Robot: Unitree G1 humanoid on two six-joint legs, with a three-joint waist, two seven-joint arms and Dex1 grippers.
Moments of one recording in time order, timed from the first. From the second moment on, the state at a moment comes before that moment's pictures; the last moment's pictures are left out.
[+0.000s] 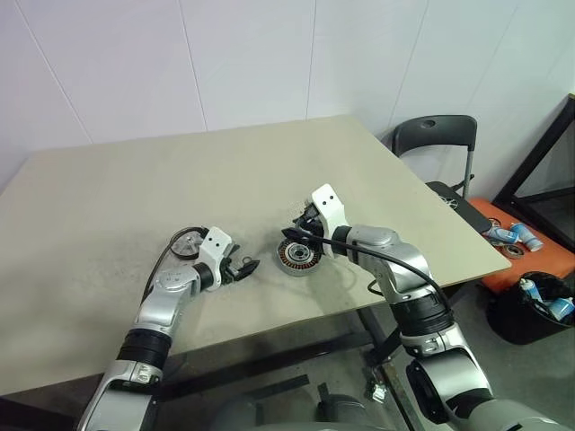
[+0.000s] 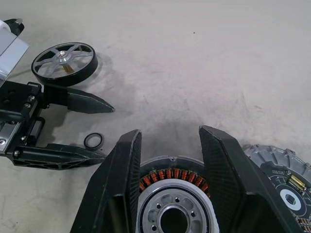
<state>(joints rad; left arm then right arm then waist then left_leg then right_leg) -0.36 0.34 -0.08 0.39 -0.13 0.21 -0.67 -0.60 -0.20 0.17 0.06 0.15 0.79 0.58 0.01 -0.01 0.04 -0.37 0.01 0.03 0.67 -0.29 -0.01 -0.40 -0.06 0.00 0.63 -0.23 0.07</state>
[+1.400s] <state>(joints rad) -0.32 0.37 -0.10 0.24 -0.12 0.34 -0.70 -0.60 -0.20 0.19 0.06 0.15 0.79 0.56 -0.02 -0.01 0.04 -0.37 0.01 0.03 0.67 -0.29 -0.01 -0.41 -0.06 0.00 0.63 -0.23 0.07</state>
